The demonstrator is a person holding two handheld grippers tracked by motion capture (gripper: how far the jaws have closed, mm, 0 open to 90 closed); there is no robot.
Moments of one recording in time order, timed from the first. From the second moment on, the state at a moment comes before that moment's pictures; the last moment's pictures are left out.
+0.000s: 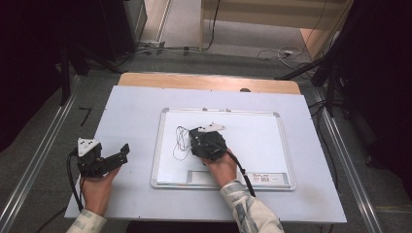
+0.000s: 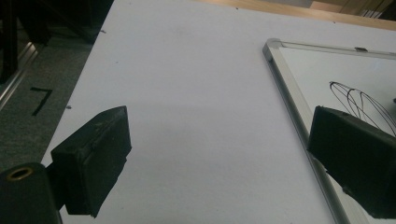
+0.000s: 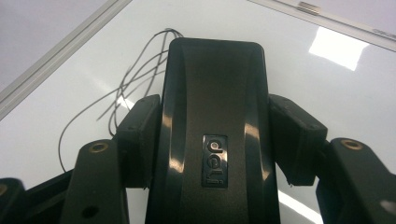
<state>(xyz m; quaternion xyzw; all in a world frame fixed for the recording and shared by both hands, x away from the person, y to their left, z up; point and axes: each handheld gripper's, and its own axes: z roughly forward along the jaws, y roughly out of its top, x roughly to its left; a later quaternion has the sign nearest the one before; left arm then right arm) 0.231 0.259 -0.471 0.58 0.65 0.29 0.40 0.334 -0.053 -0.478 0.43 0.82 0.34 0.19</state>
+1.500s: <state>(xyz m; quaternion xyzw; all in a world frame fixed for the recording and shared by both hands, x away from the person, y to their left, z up) 0.229 0.262 -0.471 0.57 0.65 0.29 0.40 0.364 -0.048 -0.489 0.44 0.81 0.33 0.18</state>
